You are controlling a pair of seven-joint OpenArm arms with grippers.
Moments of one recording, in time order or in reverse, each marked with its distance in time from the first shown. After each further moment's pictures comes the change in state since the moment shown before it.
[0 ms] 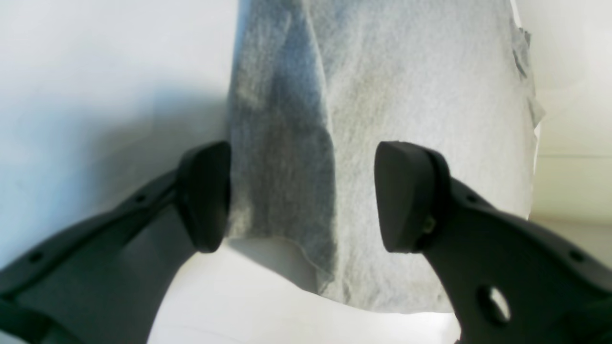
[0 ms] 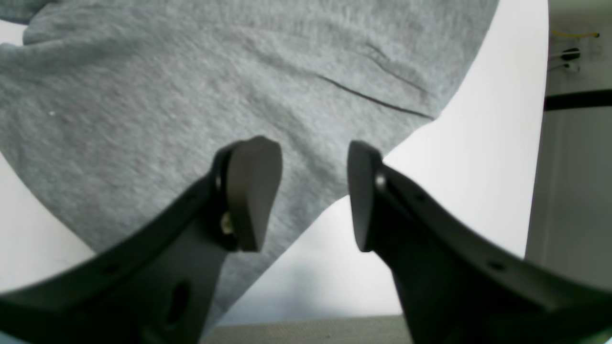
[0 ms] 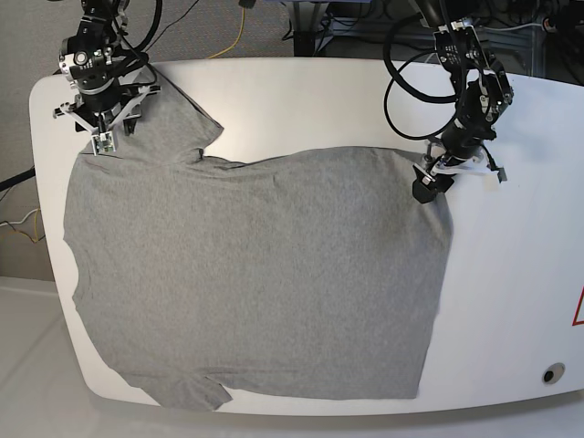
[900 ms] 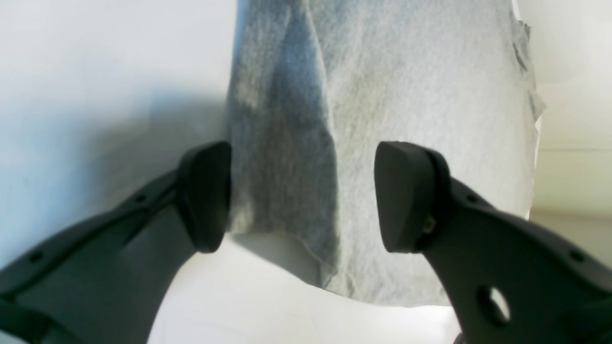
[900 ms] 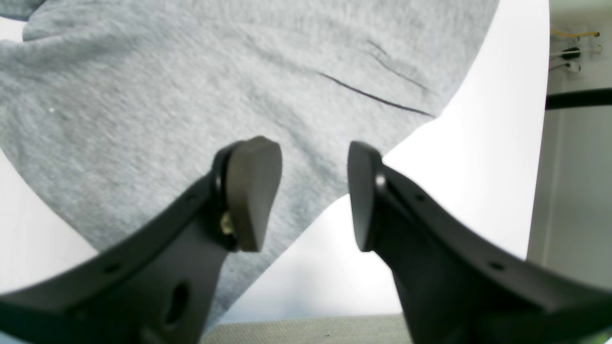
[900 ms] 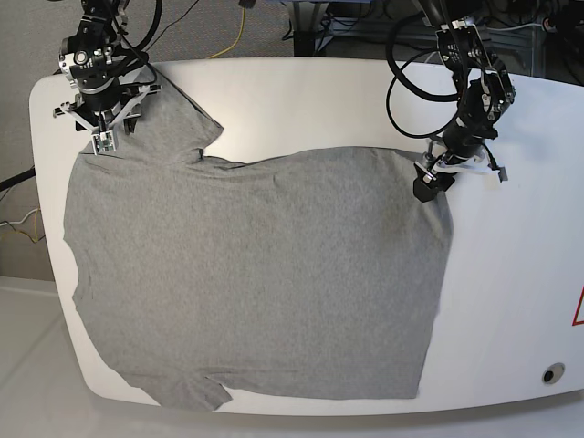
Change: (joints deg) left arm 0.0 -0.9 0.3 -0.2 -0.3 -0.3 0.2; right arm -0.2 0.0 0.0 0.0 0.0 0.0 0.0
